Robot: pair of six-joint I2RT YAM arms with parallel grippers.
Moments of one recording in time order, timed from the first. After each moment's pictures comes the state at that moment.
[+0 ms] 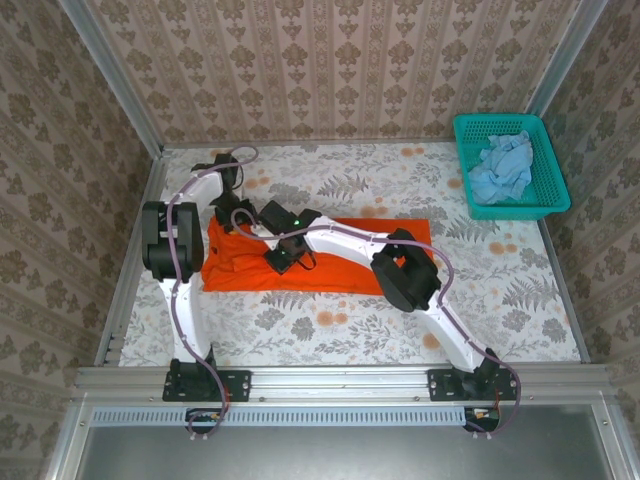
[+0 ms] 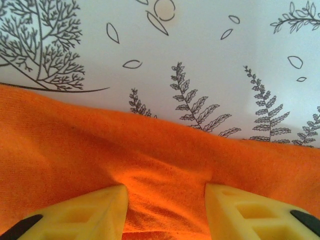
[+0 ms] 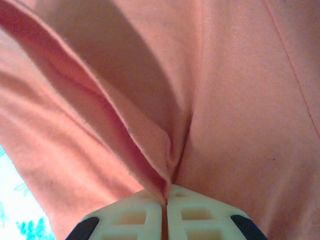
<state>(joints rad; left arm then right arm) -0.13 2.15 1.65 -0.97 0.16 -0.31 0.87 2.36 1.96 -0.73 -0.15 0.06</state>
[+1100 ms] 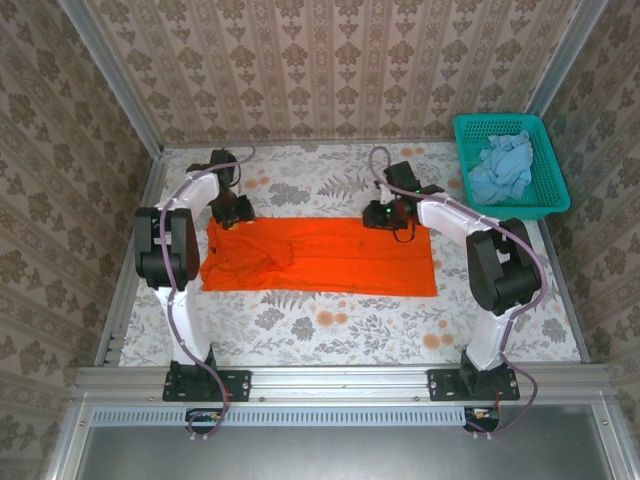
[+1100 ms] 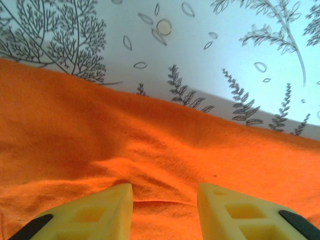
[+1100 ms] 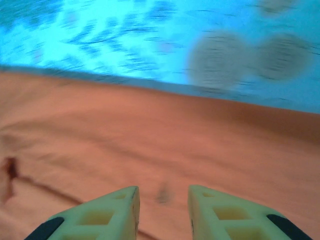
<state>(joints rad) -0.14 2.05 1.57 -0.90 0.12 -0.34 0.29 1.86 1.29 -0.47 -0.24 0.39</state>
